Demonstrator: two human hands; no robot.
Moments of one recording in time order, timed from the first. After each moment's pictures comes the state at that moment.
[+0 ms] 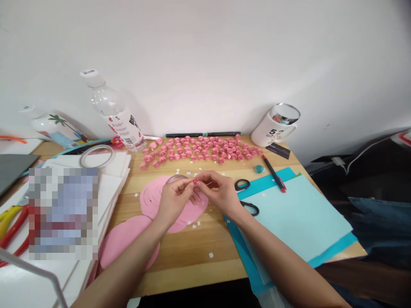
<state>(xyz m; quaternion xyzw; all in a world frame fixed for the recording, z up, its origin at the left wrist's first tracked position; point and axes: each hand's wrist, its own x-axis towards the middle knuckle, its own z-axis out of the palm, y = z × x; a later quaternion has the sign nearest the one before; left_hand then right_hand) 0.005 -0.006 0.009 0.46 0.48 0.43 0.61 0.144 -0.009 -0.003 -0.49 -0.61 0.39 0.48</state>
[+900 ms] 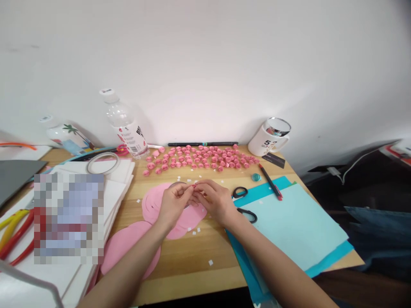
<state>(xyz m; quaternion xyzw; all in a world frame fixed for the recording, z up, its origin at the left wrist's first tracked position) 0.003 -0.004 0.008 0.40 0.49 0.44 0.64 0.145 -0.010 -0.016 -0.47 -0.79 0.10 0.38</state>
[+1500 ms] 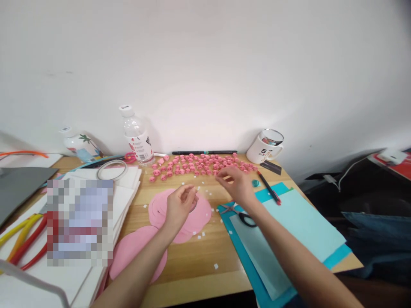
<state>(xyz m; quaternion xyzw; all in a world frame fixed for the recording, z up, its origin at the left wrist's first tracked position) 0.000 -0.004 0.002 0.49 0.53 0.48 0.50 0.187 0.027 0.007 -0.57 -0.71 0.11 0.40</state>
